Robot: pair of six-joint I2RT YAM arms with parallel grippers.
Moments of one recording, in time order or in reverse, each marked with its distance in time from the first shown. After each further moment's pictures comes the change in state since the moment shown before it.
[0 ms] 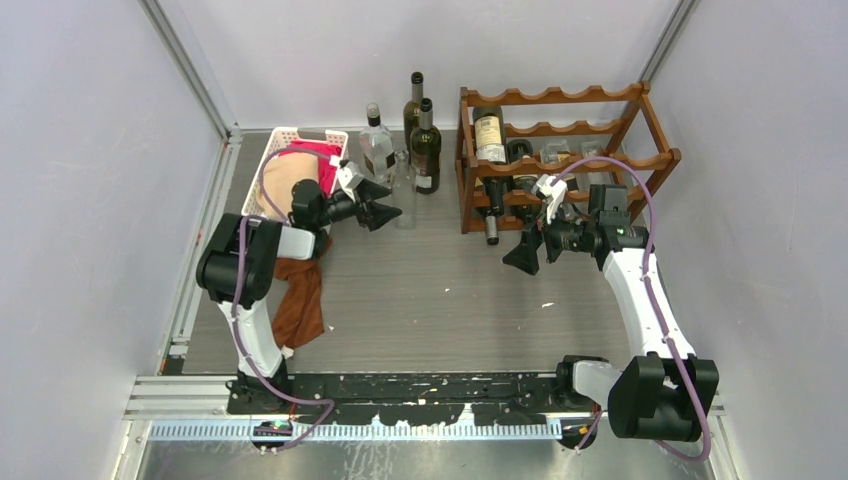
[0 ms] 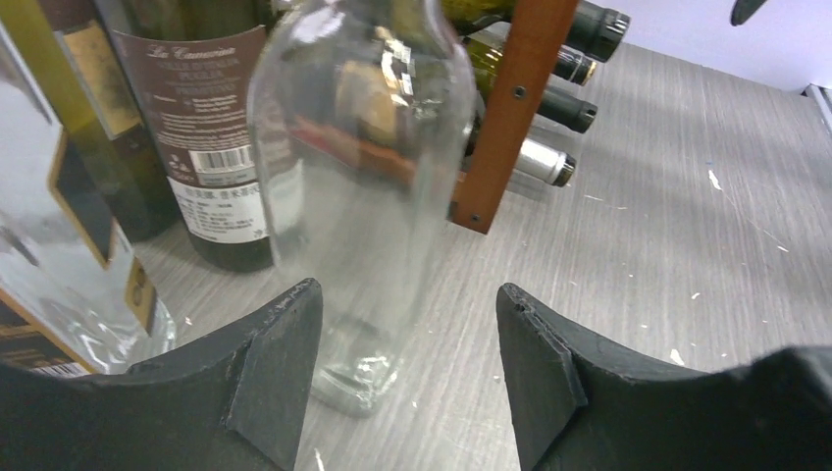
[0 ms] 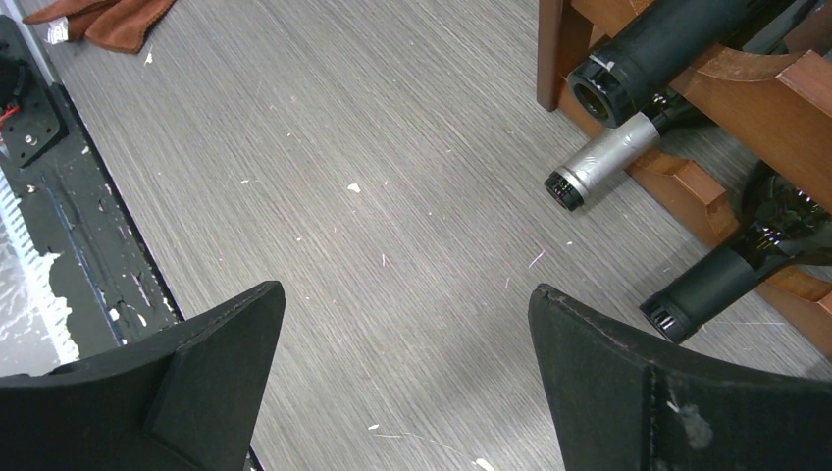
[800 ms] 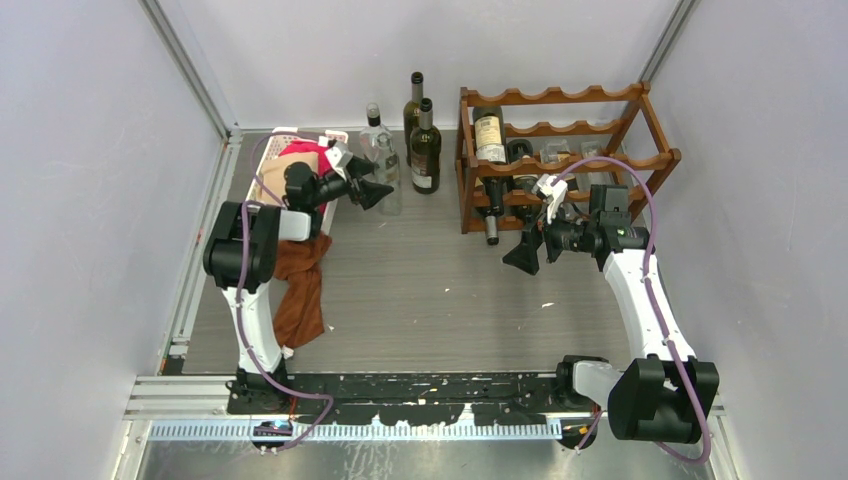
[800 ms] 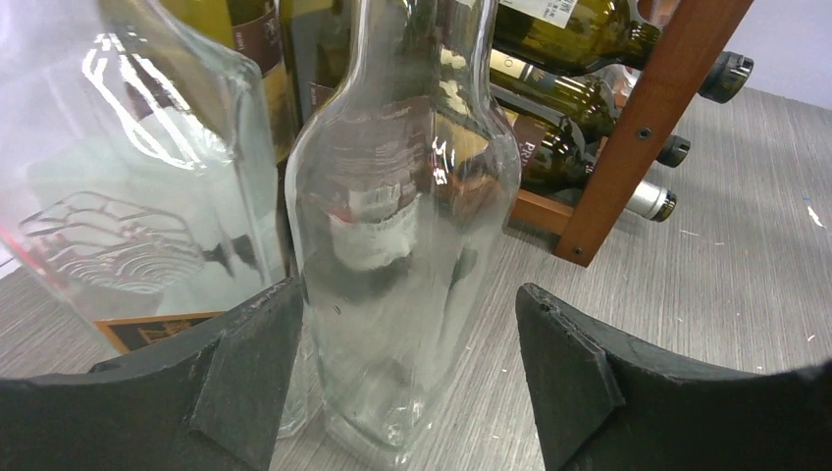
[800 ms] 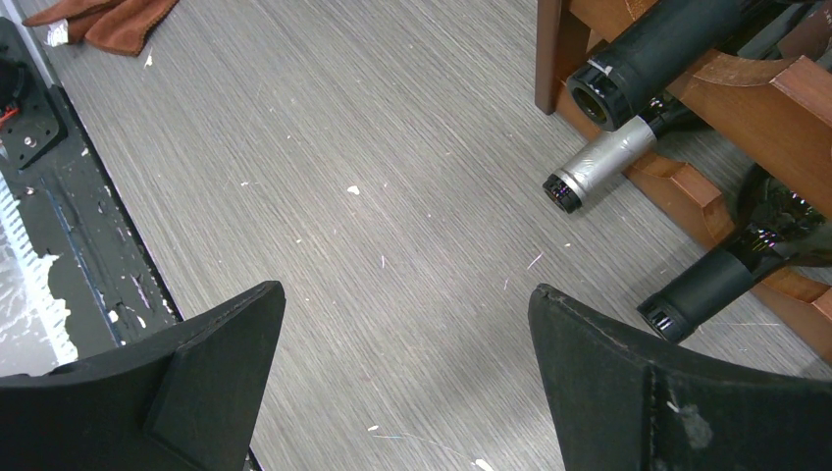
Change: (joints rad) left arm 0.075 0.111 0.177 0.007 -0.008 -0.026; right arm 0.000 -0.008 0.000 0.003 0.000 0.004
